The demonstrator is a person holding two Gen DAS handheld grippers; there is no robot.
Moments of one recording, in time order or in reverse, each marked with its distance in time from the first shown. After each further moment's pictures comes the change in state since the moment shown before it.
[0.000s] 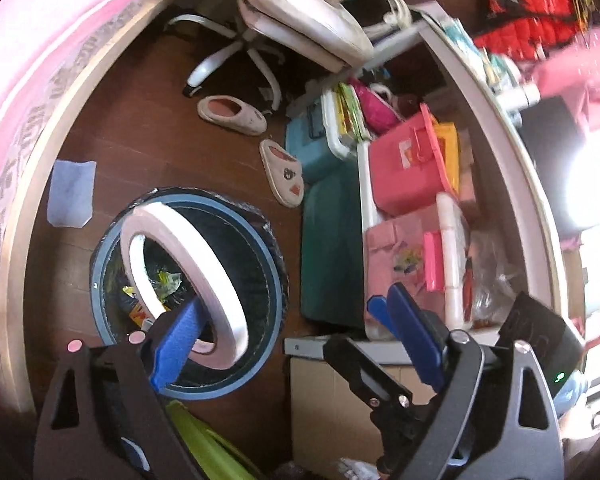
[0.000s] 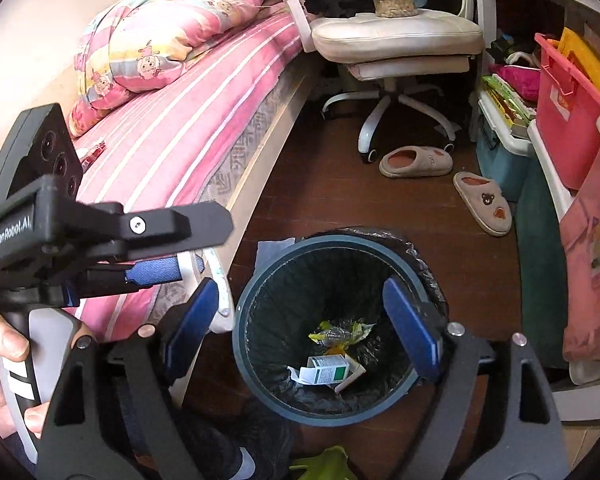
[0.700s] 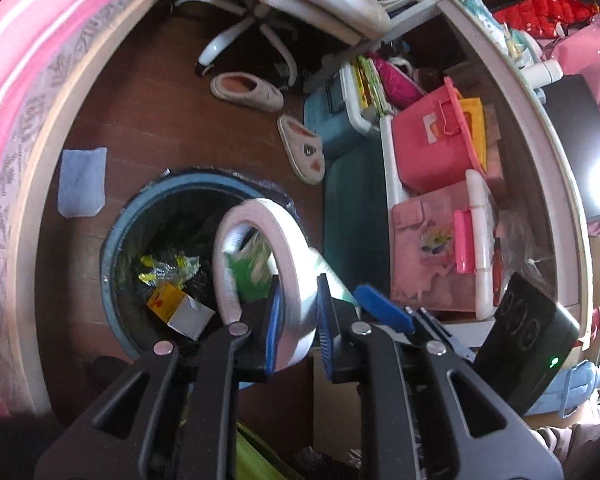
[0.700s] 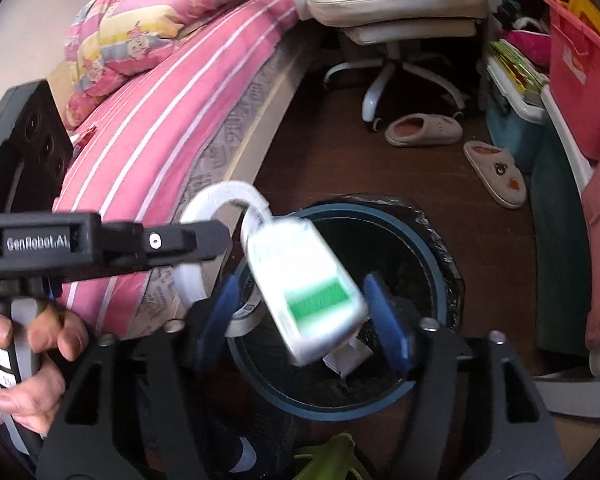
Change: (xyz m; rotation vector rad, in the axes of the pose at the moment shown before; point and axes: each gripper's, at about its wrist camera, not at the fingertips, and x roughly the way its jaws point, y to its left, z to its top) left arm 0.029 0.011 0.000 0.007 0.084 0.076; right arm 0.037 -0.018 -0.009 0.035 0.088 0.047
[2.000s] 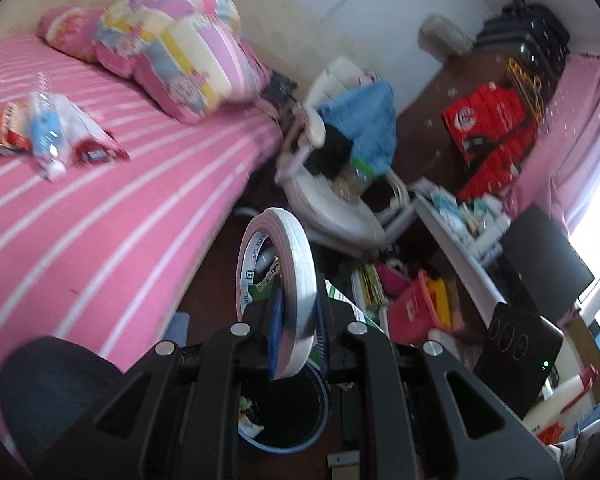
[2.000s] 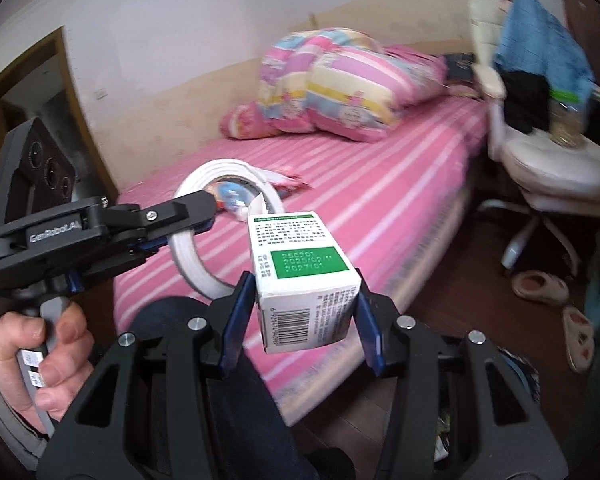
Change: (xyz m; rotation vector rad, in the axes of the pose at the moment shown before) left arm -0.280 -0.002 -0.105 -0.014 -0.756 0.089; right arm -0.113 0.202 0.021 -0.416 -0.259 0.353
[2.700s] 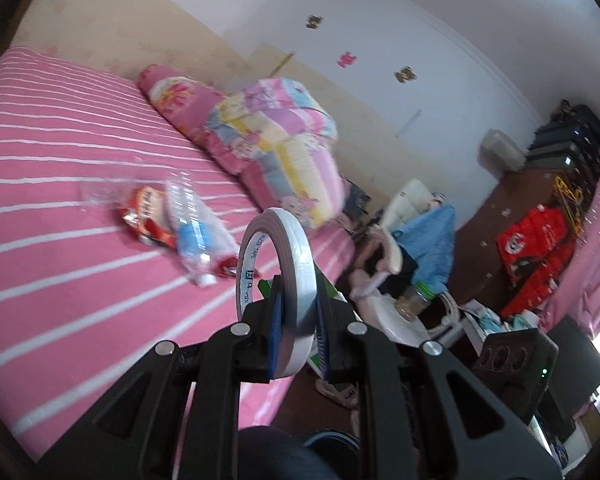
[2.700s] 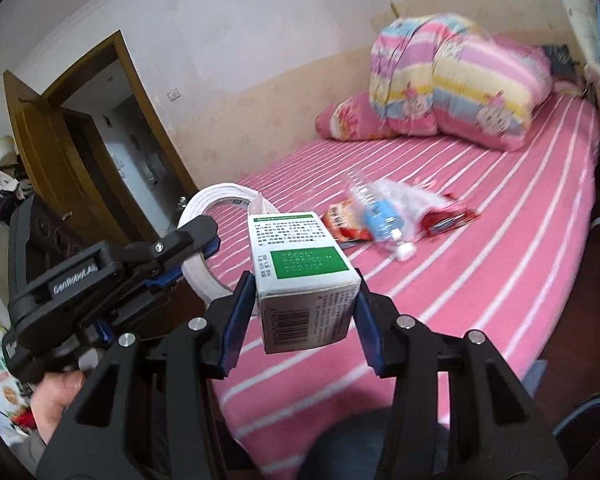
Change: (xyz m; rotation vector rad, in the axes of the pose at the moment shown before) left arm -0.159 0.125 0.062 -0.161 -0.385 0.182; right arm 0.110 0.171 0.072 -0.047 -0.009 0.321
